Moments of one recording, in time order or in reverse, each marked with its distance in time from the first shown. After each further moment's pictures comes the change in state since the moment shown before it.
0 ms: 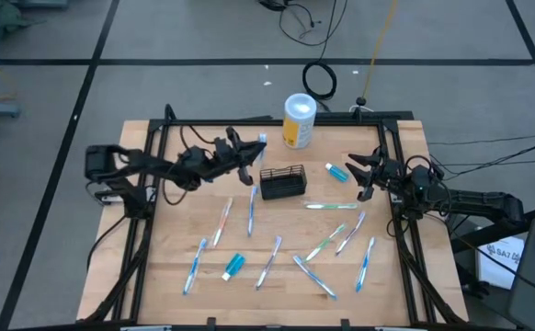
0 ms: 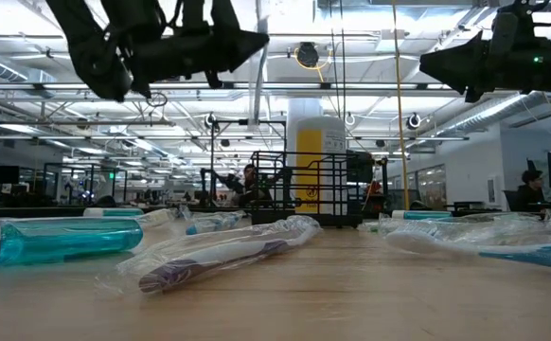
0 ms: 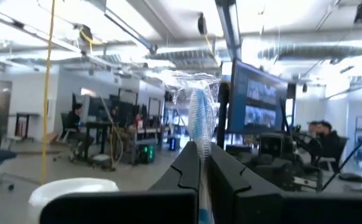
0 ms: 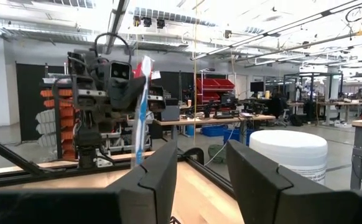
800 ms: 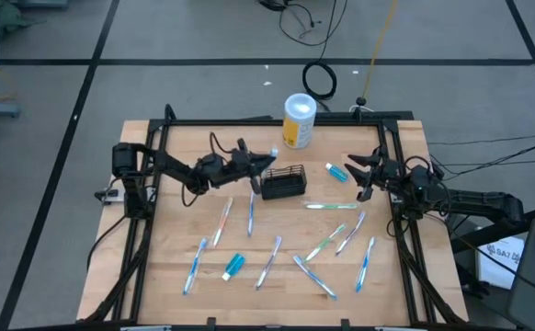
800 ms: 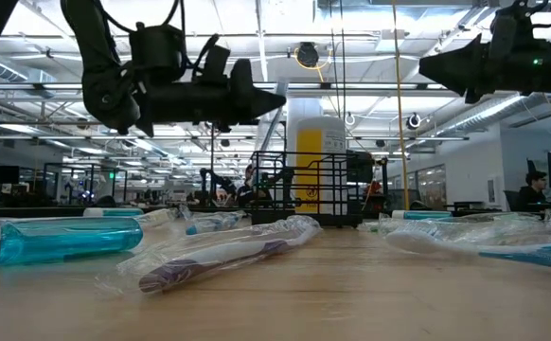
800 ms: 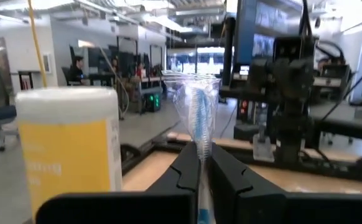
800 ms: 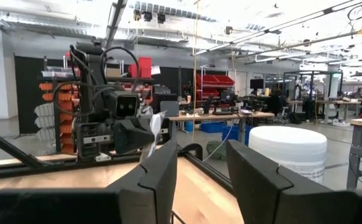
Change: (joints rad) left arm 0.003 0.194 0.000 -0.074 0.000 0.039; right arm 0.000 0.000 0.000 -0.023 -0.001 -0.014
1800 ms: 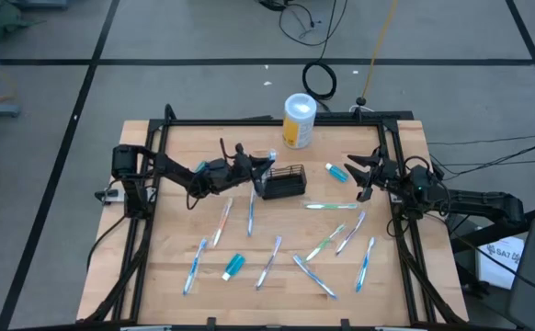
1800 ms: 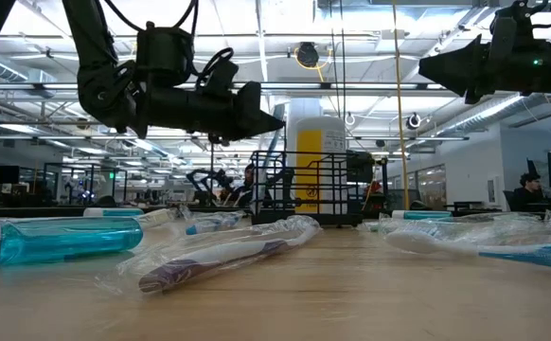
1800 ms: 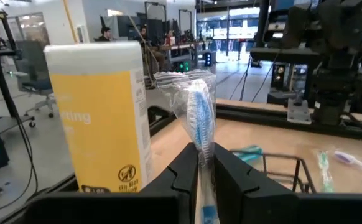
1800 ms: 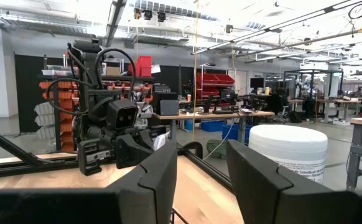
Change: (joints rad) left arm -0.050 0.000 0.000 -0.145 -0.195 0.028; right arm 0.000 0.000 0.000 -0.002 -0.001 0.000
